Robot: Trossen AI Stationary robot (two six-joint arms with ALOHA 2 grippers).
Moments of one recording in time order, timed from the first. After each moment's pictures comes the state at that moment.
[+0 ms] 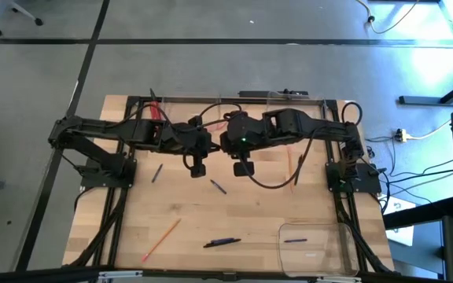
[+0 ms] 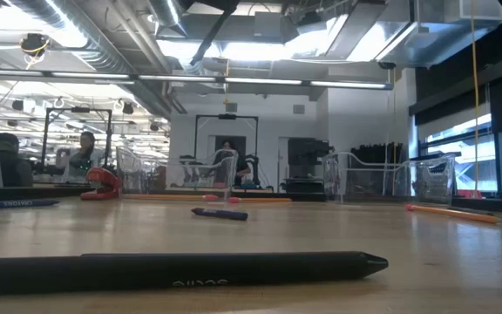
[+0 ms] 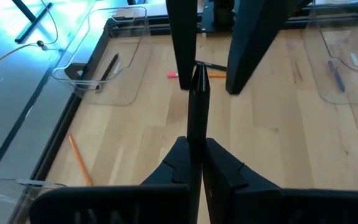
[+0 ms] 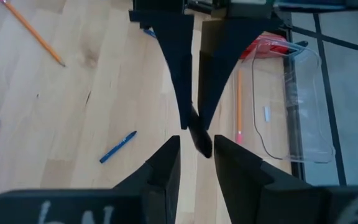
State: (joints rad) left arm -0.07 1.36 1.36 -0.64 -0.27 -0.03; right arm 0.08 1.95 2.32 -1.24 0.20 -0.17
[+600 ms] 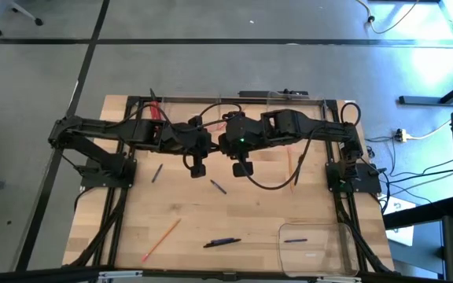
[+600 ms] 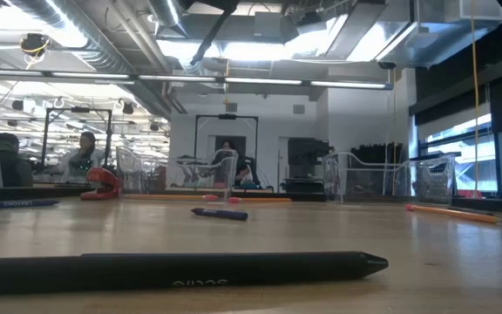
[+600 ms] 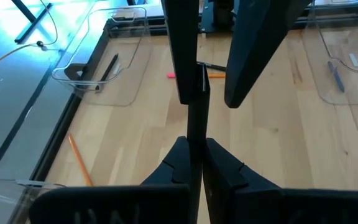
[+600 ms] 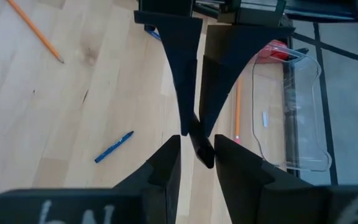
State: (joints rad) left arm -0.07 1.36 1.36 -0.64 -0.27 -0.03; right arm 0.08 1.96 2.32 -1.23 0.20 -0.21
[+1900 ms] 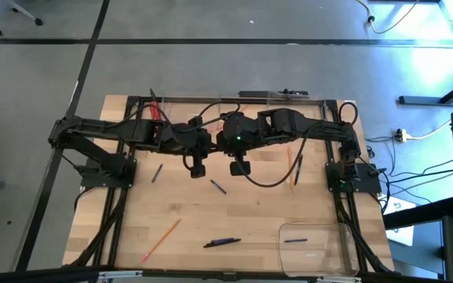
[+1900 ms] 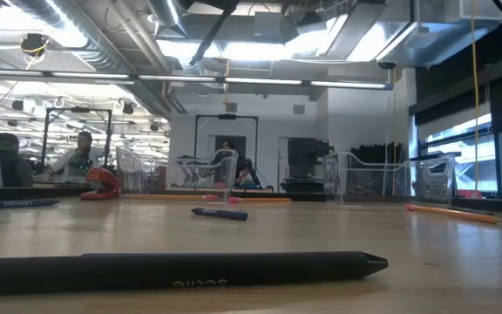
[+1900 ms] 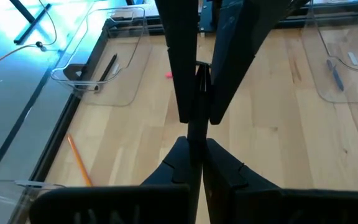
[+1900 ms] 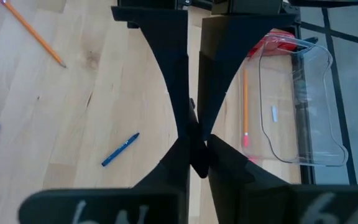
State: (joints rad) left arm -0.07 1.36 1.36 -0.64 -0.27 -0.02; right arm 0.07 1.98 2.32 -1.22 0.16 -0.16
